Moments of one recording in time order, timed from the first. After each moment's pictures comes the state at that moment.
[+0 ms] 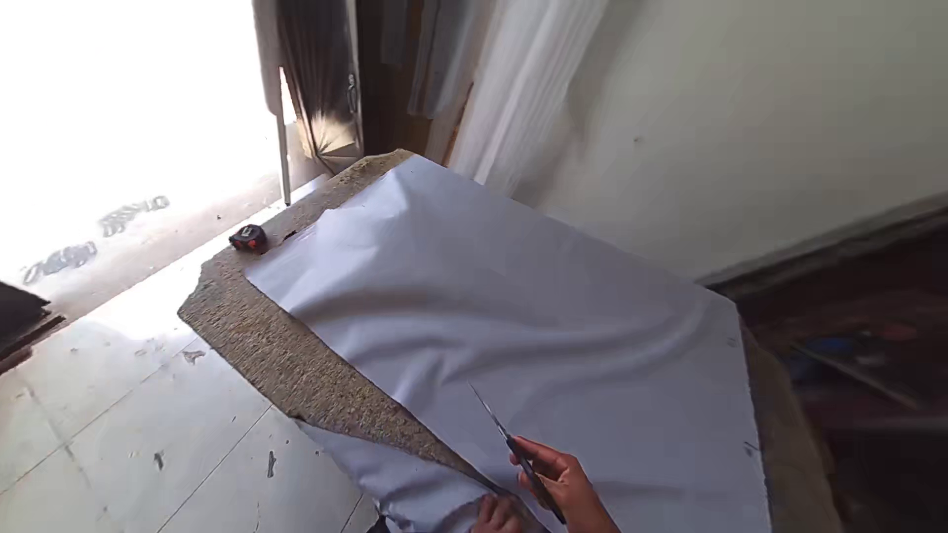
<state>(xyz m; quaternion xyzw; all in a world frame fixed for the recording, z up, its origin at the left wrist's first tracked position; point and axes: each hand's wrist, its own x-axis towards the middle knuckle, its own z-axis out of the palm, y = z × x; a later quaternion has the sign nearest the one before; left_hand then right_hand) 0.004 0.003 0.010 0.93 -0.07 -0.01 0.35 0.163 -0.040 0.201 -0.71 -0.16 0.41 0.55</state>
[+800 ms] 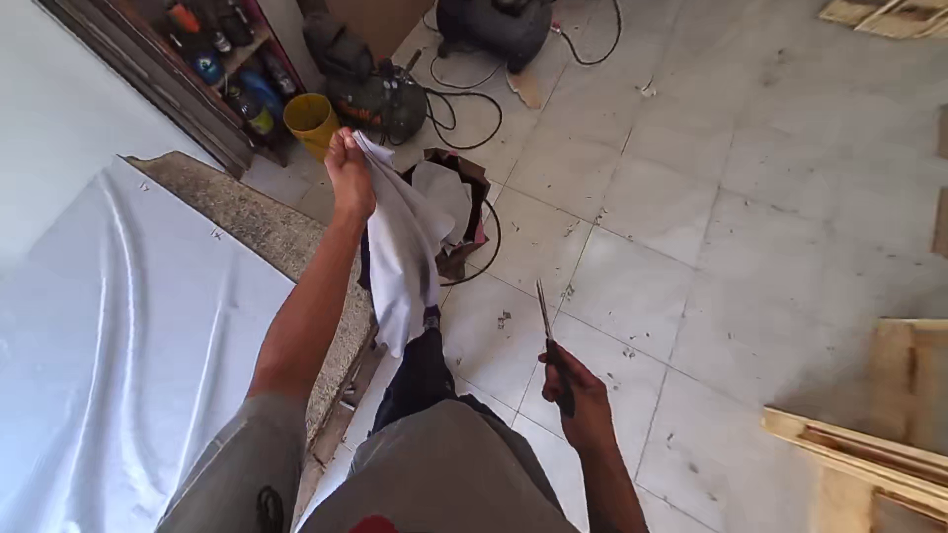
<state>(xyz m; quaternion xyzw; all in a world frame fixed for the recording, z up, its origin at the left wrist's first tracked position) 0.185 -0.712 0.263 0.60 -0.28 -0.13 0.74 -0.305 -0.654 0.173 -0.46 0.48 -0.30 0.68</state>
